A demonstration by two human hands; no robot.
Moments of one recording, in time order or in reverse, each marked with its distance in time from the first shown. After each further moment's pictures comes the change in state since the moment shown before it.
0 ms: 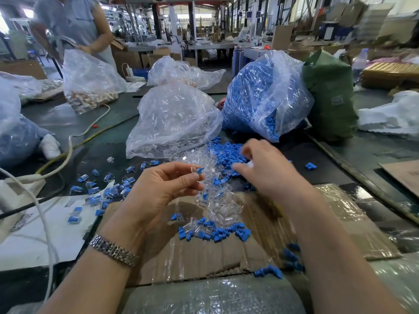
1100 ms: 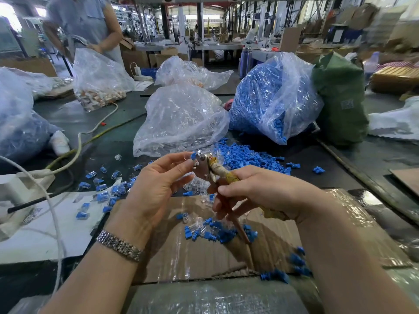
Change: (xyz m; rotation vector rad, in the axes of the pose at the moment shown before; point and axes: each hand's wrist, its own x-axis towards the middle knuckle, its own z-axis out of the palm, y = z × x) left_hand 0.007 0.000 -0.001 -0.123 0.166 0.072; right_hand -0.023 -0.029 -0.009 0.687 -0.718 -0.052
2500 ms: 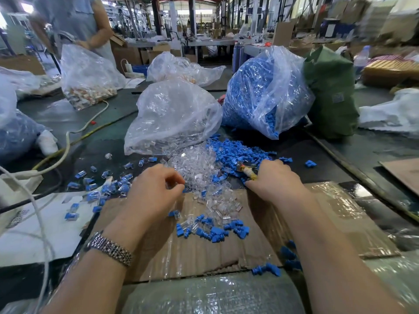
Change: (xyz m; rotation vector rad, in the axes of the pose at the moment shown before) left_hand -0.007 -0.003 -0.001 1.363 0.056 0.179; right_hand 0.018 0.041 -0.024 -0.768 0.664 0.551
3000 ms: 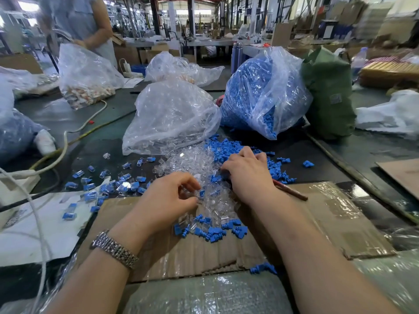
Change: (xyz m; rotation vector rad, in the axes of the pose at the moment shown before) left_hand -0.002 0.004 0.012 -0.118 -0.227 0.154; right_hand 0.012 -0.027 0.023 -0.205 0.265 -0.497
